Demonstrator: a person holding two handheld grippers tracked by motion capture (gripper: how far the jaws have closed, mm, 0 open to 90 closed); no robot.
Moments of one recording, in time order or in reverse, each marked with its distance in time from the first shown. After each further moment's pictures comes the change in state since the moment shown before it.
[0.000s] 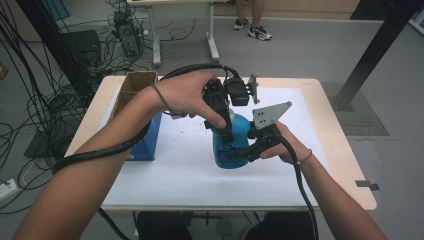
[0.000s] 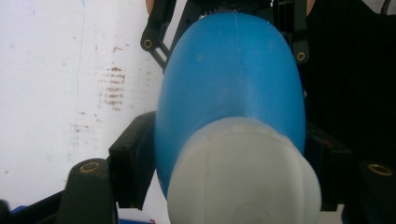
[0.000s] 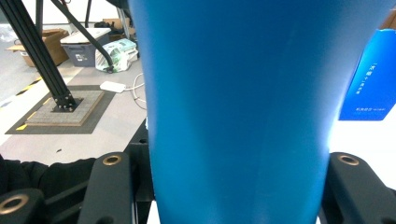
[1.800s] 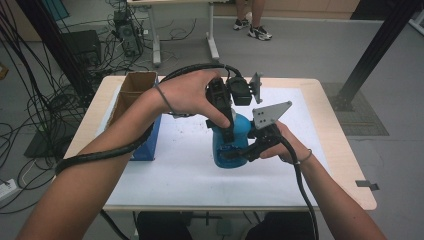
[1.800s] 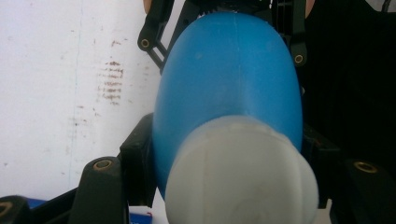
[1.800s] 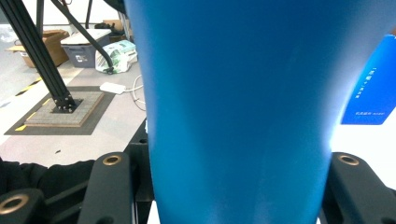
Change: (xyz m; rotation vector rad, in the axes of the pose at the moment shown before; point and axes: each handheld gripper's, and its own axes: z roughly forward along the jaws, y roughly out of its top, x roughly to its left) left arm -0.002 0.005 -0.003 0.029 0.001 -0.022; right arm 0.001 0.002 0.000 -0.006 0.001 -0.008
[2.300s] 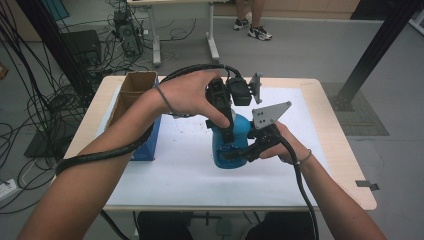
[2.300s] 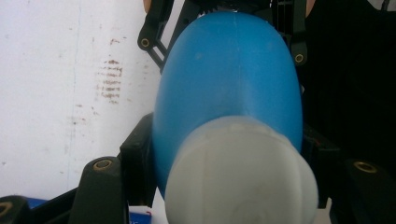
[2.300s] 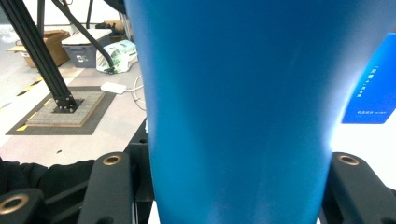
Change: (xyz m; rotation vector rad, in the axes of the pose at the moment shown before) left arm 0.000 0.000 0.001 0.005 -0.002 0.001; right arm 0.000 -0.001 0.001 0.000 0.003 0.004
